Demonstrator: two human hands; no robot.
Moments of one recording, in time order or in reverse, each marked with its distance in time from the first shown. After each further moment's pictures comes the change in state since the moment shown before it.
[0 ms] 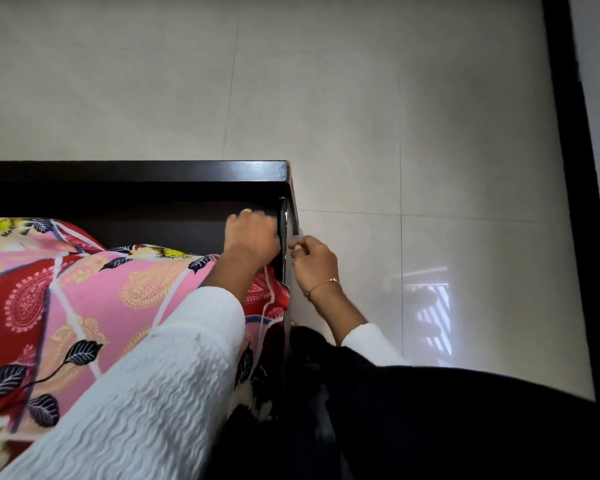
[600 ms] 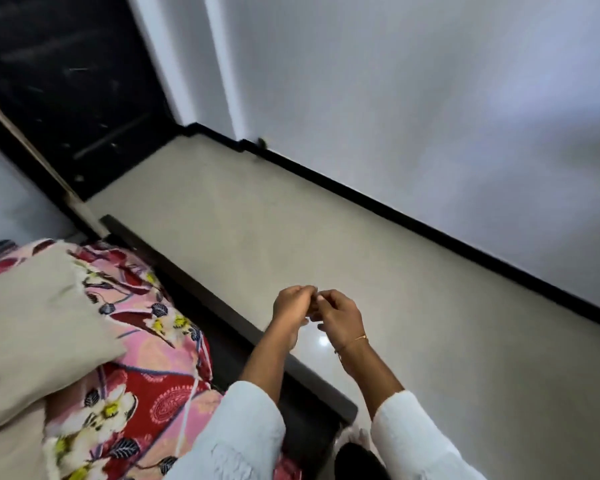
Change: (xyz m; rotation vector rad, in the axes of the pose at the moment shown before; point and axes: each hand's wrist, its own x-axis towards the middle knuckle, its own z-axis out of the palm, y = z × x) left_hand -0.018 -0.119 -0.265 -1.868 0.421 -0.700; right_hand -0.010 -0.337 -0.016 -0.059 -0.421 -0.397
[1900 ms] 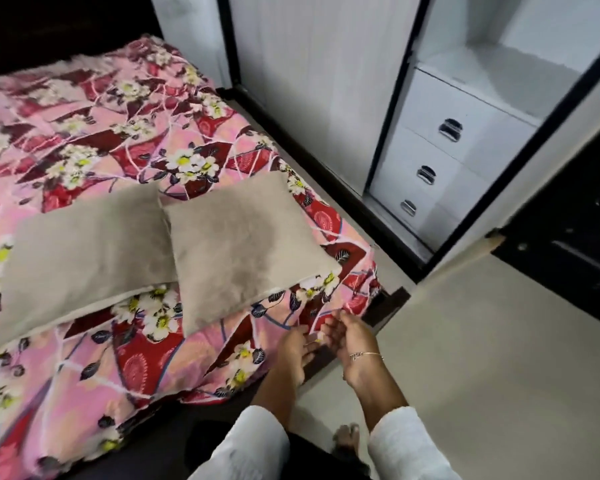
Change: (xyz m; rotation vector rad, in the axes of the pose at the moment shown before) left_hand 0.272 0.127 -0.283 -1.679 1.423 -0.209; right_hand 0.301 -0.223 0.429 -0.569 -1.346 0.389
